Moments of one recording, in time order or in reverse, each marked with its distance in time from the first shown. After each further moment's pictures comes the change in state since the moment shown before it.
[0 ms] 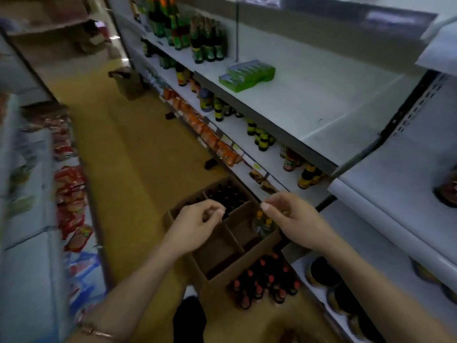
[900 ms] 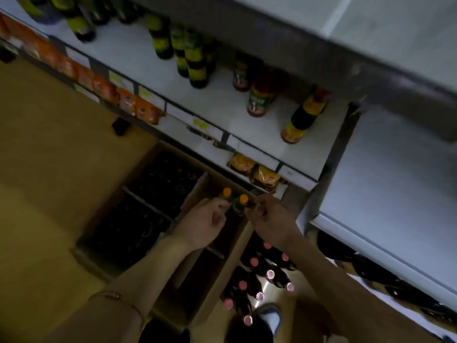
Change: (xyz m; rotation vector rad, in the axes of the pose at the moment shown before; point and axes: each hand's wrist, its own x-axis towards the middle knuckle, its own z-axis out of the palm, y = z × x) left_hand 0.351 -0.215 0.227 0.140 -0.611 -0.009; right_hand 0.255 0.292 0.171 0.124 0.145 0.673
